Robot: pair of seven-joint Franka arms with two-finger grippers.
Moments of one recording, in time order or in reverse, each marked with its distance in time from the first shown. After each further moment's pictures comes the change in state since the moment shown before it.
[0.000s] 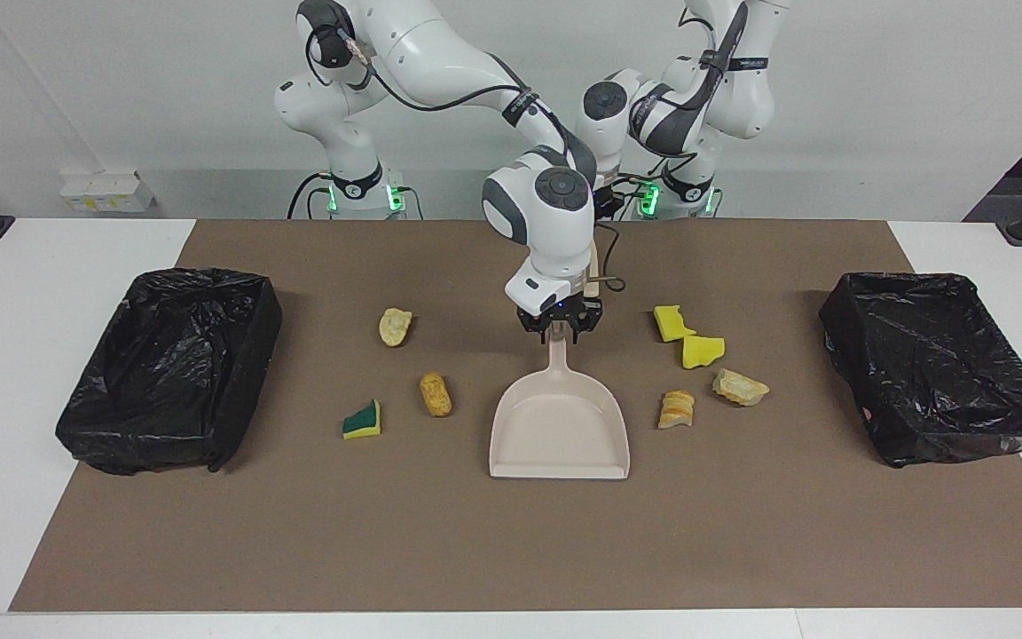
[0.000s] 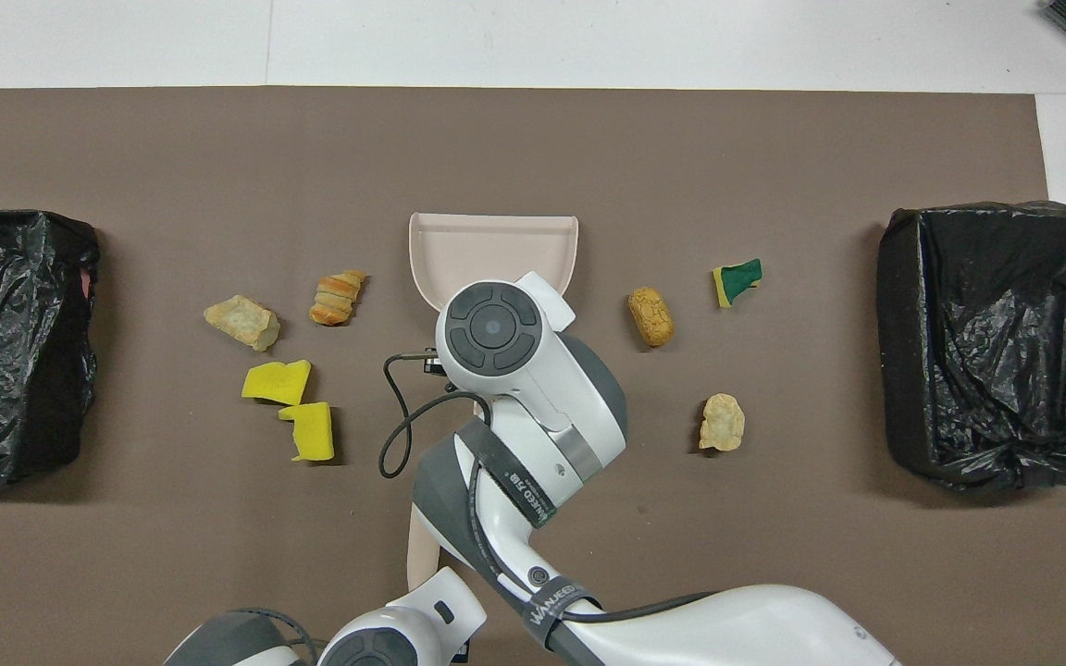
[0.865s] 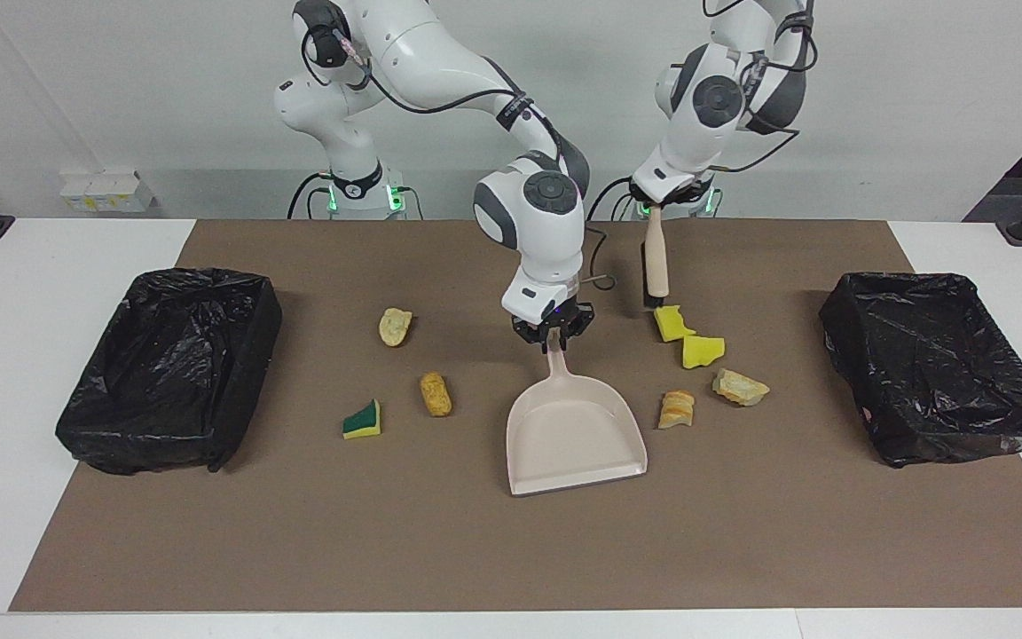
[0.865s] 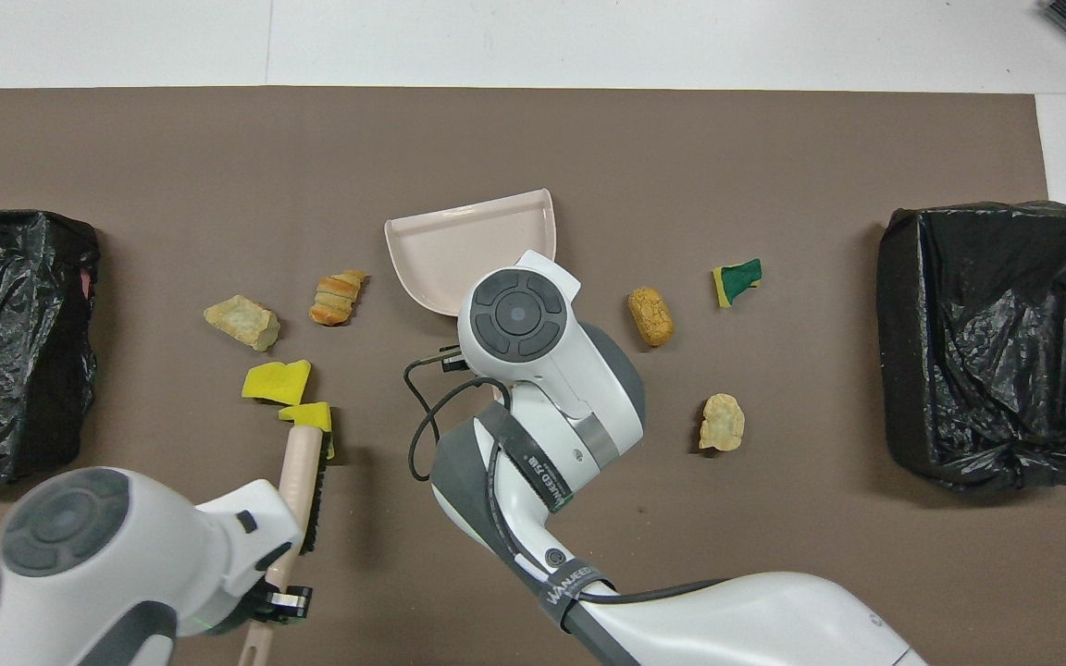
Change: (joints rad) left arm 0.511 -0.127 0.042 0.204 0.005 -0.500 0.464; right arm -0.034 -0.001 -0.006 -0.008 -0.003 0.027 -0.324
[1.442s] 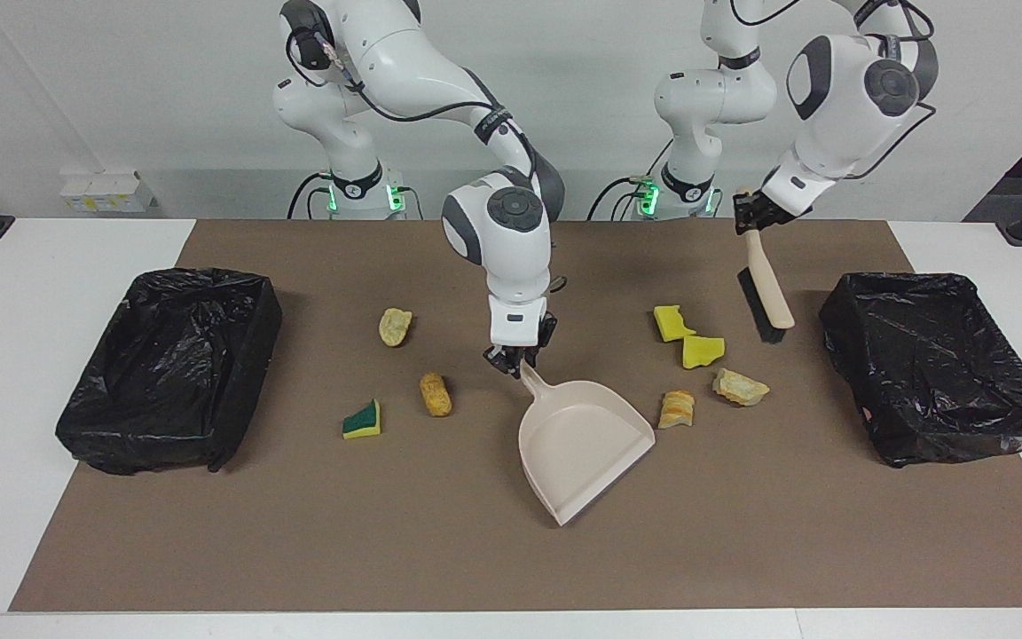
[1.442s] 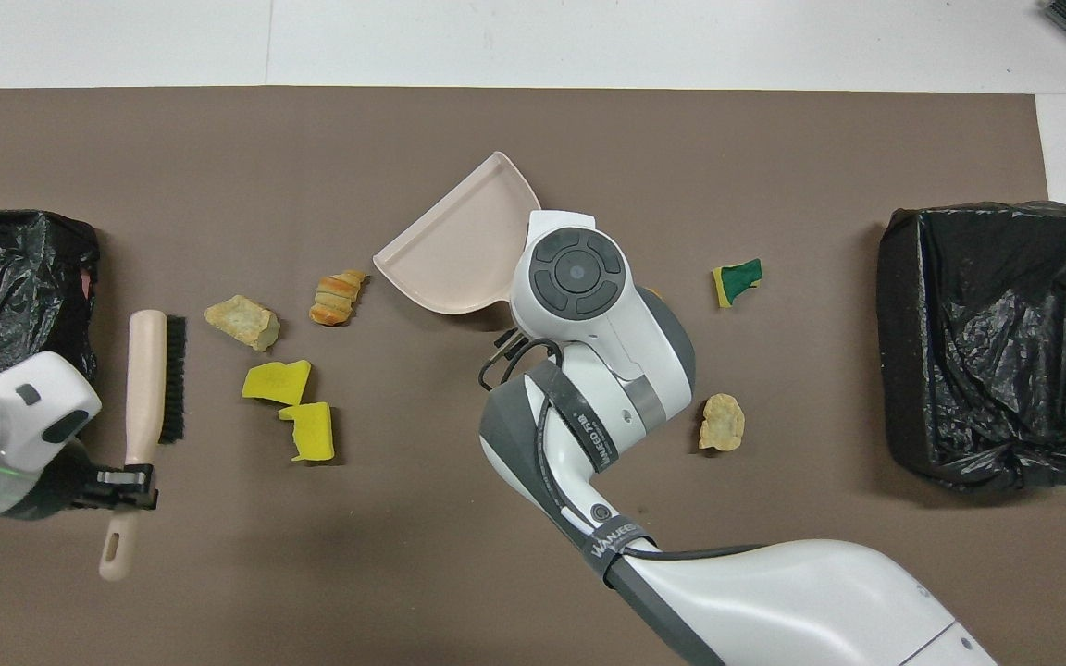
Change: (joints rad) left arm 0.341 0.200 0.003 0.281 0.087 0.033 0.161; right arm -0.077 0.002 -0.003 0.006 -0.065 0.003 -0.559
